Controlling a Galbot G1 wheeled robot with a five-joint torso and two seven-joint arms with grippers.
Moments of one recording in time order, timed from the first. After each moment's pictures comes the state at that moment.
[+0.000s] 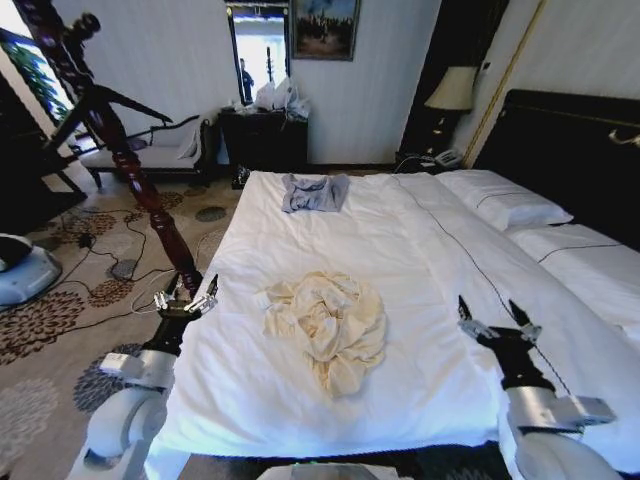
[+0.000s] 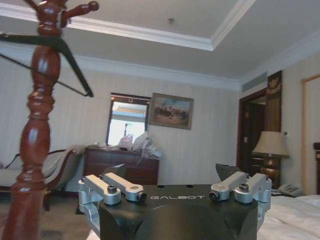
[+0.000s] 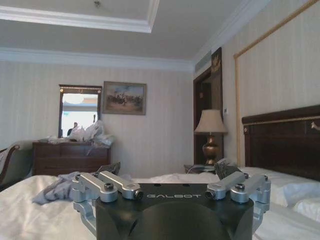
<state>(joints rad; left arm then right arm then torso) 1.56 -1.21 -0.77 -2.26 -0.55 -0.01 0.06 -1.78 1.35 1.04 2.35 0.50 0.04 -0.05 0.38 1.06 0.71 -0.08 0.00</state>
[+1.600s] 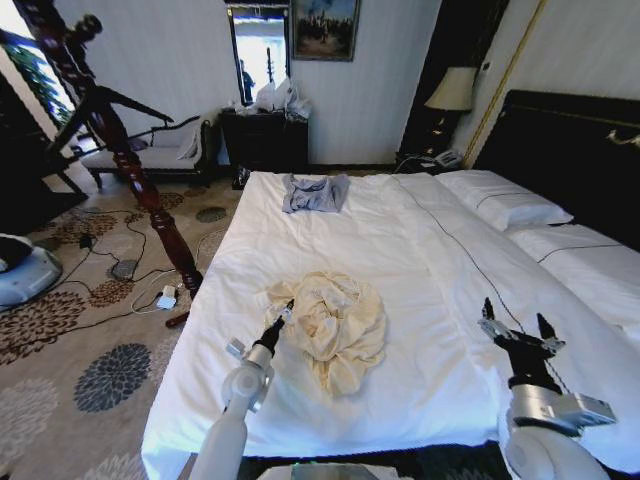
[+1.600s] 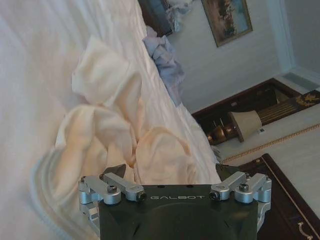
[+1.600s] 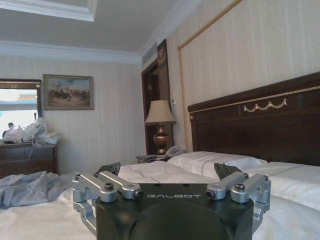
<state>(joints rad) 1.26 -1.52 -0.35 -1.74 -1.12 0.22 -0.02 -1.76 1.39 1.01 2.27 0.49 0.08 0.16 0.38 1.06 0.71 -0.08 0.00</state>
